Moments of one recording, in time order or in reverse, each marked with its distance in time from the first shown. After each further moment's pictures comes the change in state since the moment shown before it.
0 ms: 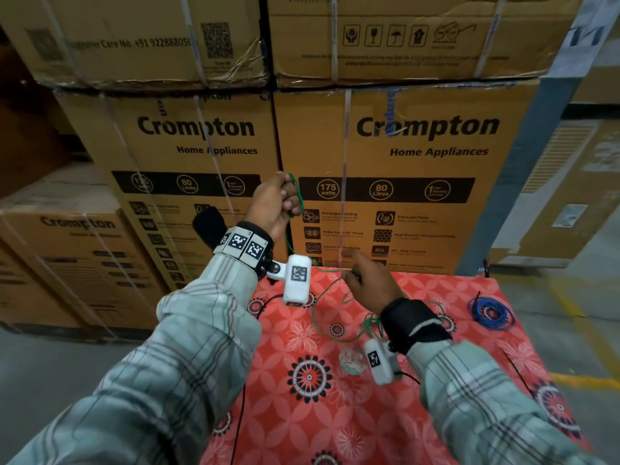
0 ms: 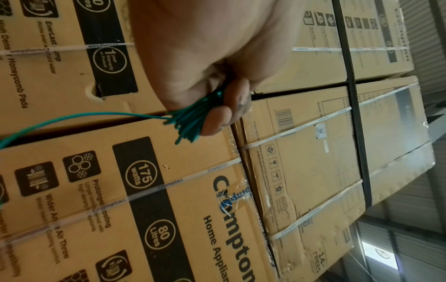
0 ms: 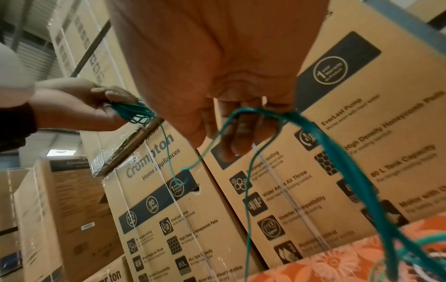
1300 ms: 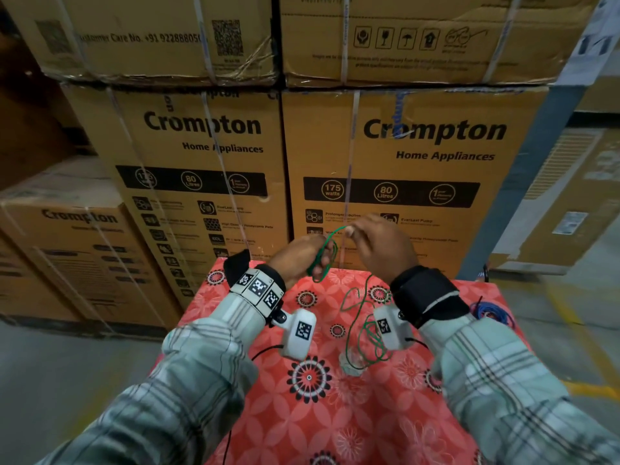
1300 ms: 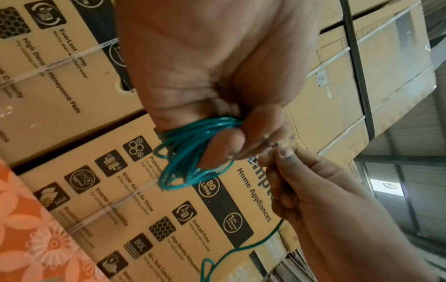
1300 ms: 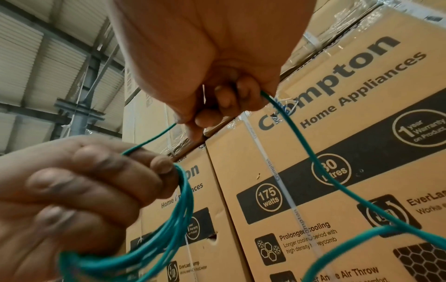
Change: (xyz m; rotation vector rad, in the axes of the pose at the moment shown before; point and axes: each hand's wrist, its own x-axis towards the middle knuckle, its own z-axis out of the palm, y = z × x) left_hand -0.048 -0.055 -0.011 0.487 -0.274 -0.292; right_hand 0.031 -0.055 -0.058 -0.269 0.202 -0.264
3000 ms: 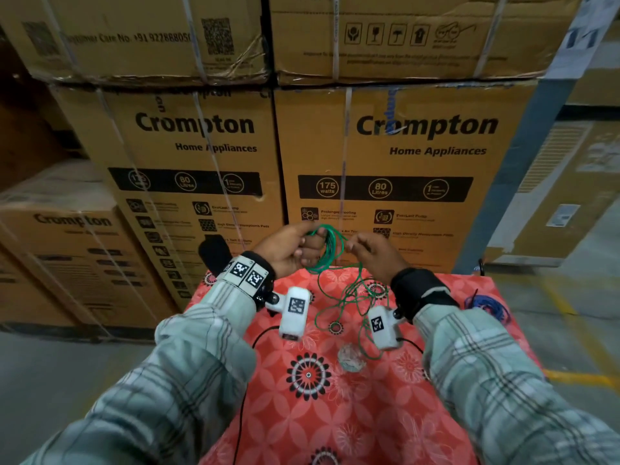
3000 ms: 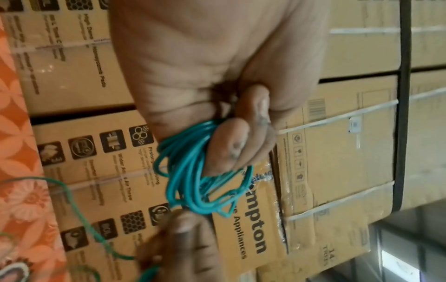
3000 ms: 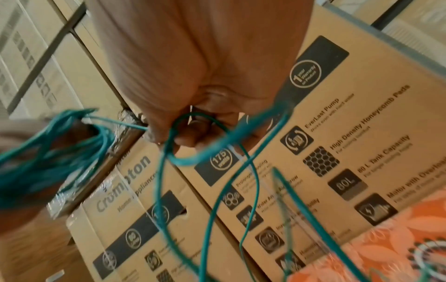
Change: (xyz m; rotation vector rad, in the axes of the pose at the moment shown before) left_hand 0.012 0.012 -0.018 -0.347 -0.253 -0.134; right_hand -0.014 0.039 0.039 0.464 -0.230 0.295
